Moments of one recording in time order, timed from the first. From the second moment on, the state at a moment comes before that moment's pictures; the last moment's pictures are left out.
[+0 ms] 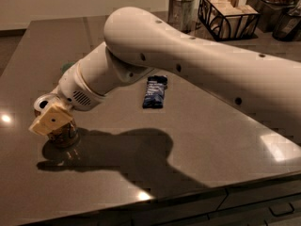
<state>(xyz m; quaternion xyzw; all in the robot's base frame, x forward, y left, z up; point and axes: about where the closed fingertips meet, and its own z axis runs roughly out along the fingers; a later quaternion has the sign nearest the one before) 0.435 0.219 0.903 -0.63 0.63 0.35 0.30</state>
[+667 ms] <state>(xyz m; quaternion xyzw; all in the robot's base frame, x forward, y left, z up) 0.467 0.163 0.926 -0.61 0.66 0.31 0.29</state>
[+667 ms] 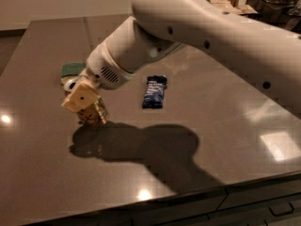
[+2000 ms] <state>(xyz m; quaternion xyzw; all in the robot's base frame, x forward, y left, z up) 0.462 0.069 0.898 -0.78 0.62 0.02 0.10</state>
